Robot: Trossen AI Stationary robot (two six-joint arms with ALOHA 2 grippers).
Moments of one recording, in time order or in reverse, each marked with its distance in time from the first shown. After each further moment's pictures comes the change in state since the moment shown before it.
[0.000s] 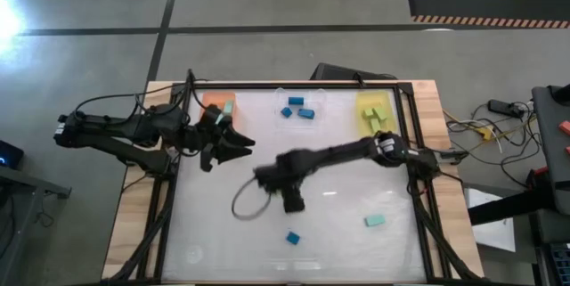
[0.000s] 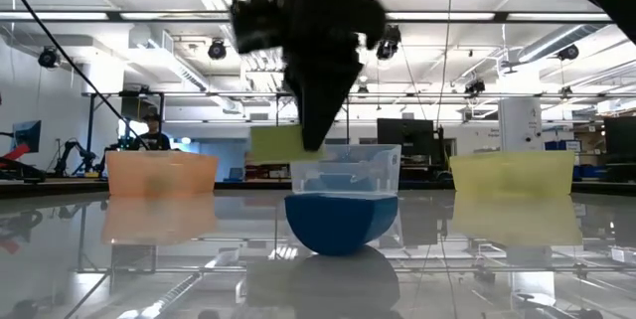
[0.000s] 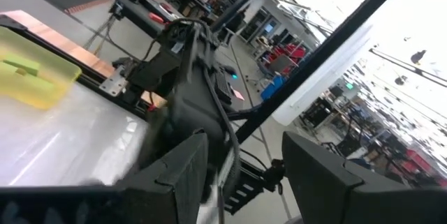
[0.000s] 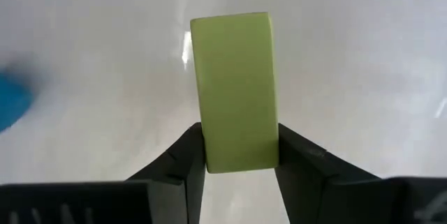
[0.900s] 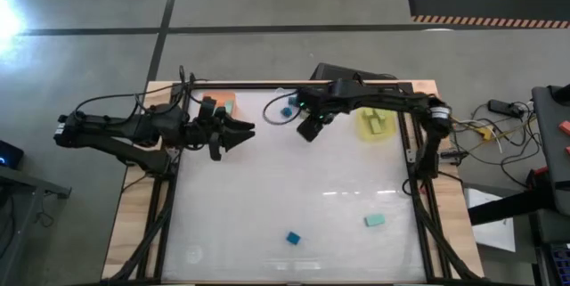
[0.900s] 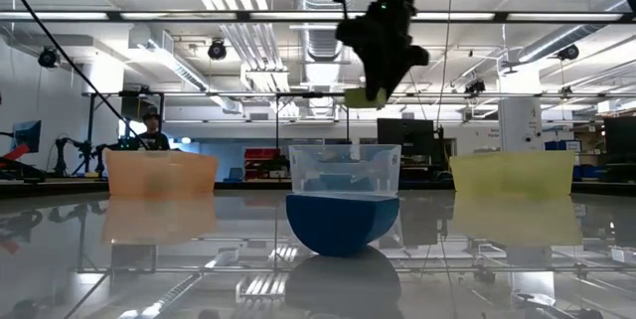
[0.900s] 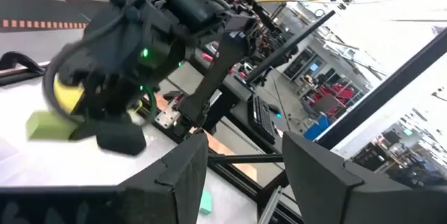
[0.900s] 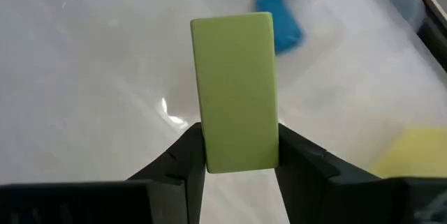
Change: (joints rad) left arm 0.004 -0.001 0.000 0.001 -0.243 0.002; right arm -0.408 -0.465 -0.382 0.022 0.180 0.466
